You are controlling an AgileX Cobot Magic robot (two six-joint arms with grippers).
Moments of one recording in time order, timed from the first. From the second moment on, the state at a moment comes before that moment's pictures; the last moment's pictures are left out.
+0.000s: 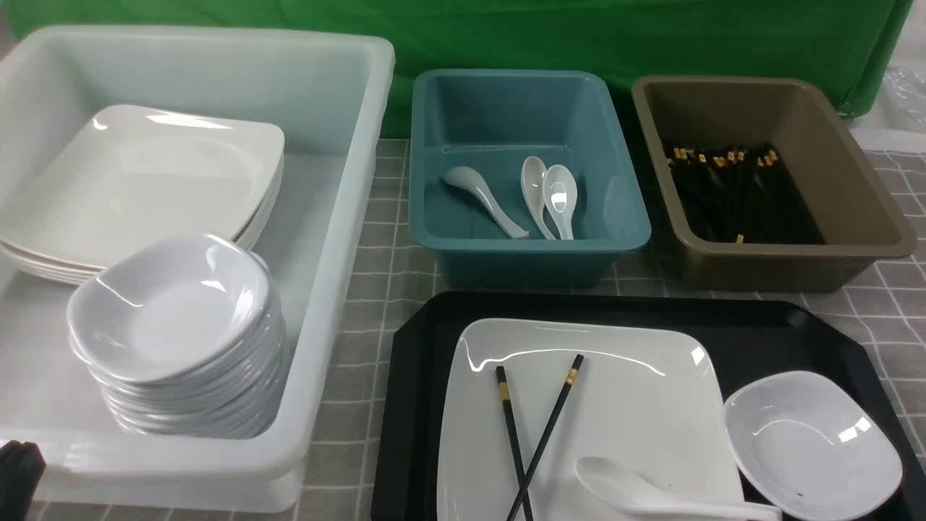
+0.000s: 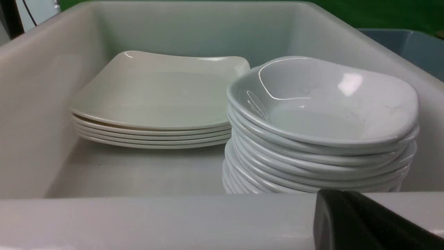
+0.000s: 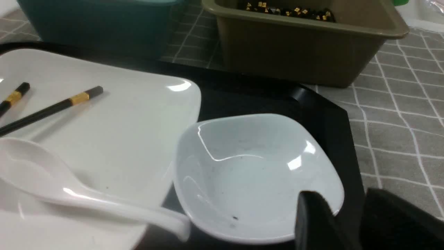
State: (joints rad) right arm 0.06 0.00 0.01 0.13 0.25 -0.20; left arm -0.08 0.00 0.01 -0.01 0.21 0.00
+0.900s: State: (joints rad) right arm 0.06 0.00 0.01 0.13 0.25 -0.20; left arm -0.08 0.00 0.01 0.23 0.21 0.04
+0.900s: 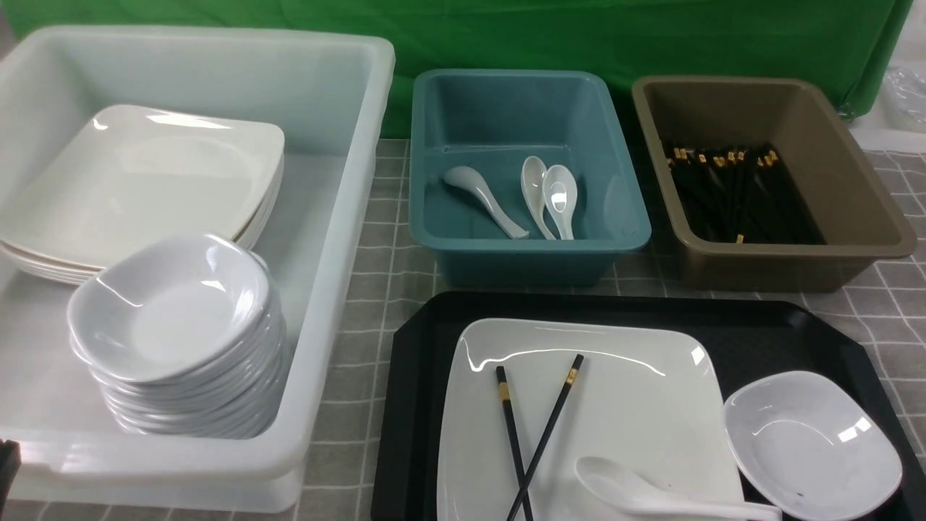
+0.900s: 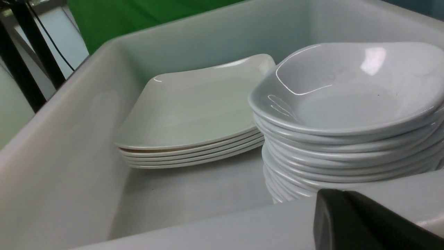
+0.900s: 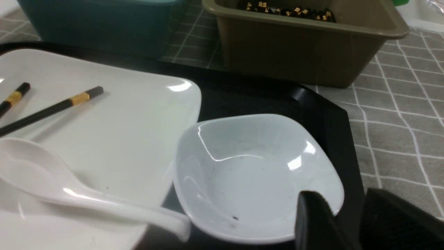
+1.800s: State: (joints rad) right arm 0.06 0.00 0.01 0.30 -0.14 0.68; left arm -0.08 0.00 0.01 -0.34 -0.53 -0.20
